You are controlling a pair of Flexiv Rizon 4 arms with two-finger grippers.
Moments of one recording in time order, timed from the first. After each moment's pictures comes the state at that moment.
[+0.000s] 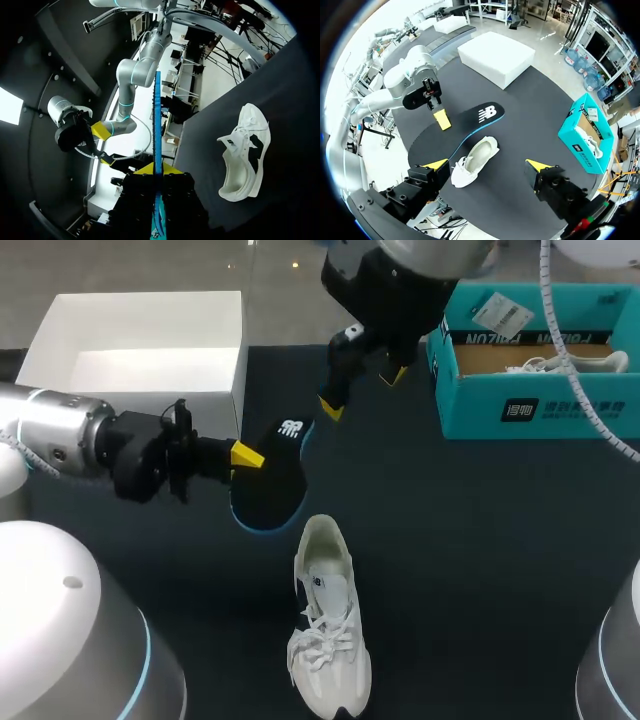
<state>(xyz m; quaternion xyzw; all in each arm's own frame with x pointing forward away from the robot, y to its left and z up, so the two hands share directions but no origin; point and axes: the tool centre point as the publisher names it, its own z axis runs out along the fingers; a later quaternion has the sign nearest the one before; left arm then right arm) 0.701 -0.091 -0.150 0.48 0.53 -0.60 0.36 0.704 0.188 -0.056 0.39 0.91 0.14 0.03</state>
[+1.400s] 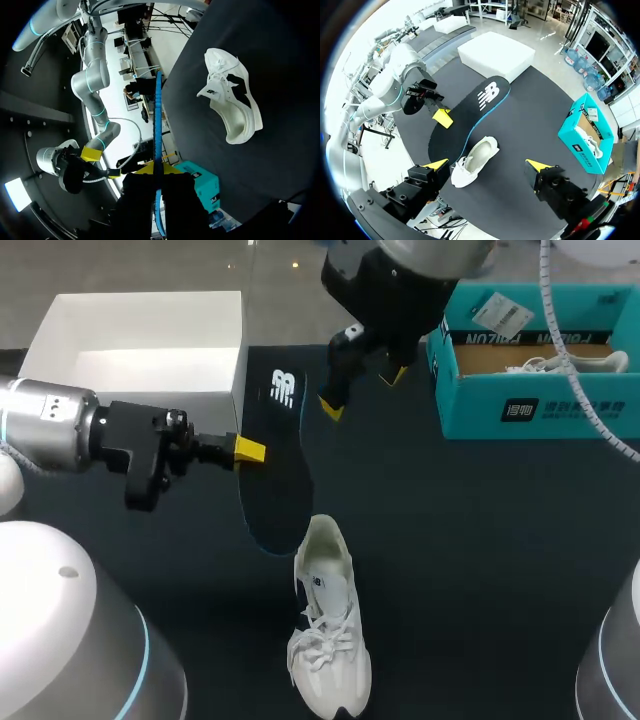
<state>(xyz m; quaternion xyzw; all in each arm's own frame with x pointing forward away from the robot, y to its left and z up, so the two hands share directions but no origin) 0.714 -0.094 -0.138 0.62 0.45 -0.39 0.51 0.704 0.188 -0.056 0.39 0.91 0.14 0.03</state>
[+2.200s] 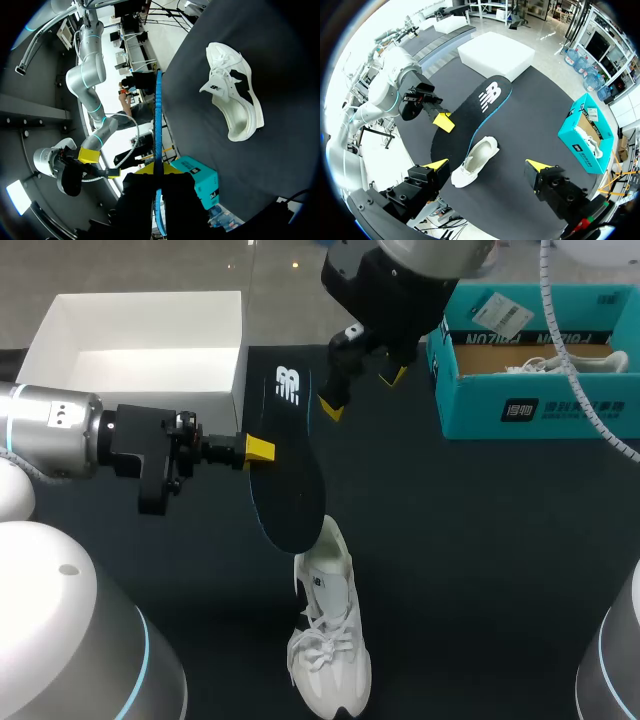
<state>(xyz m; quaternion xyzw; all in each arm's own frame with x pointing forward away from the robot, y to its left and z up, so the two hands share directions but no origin) 0.712 -0.104 -0.135 0.62 0.46 -0.36 0.52 0.704 0.188 -0.056 0.39 0.91 0.14 0.03</state>
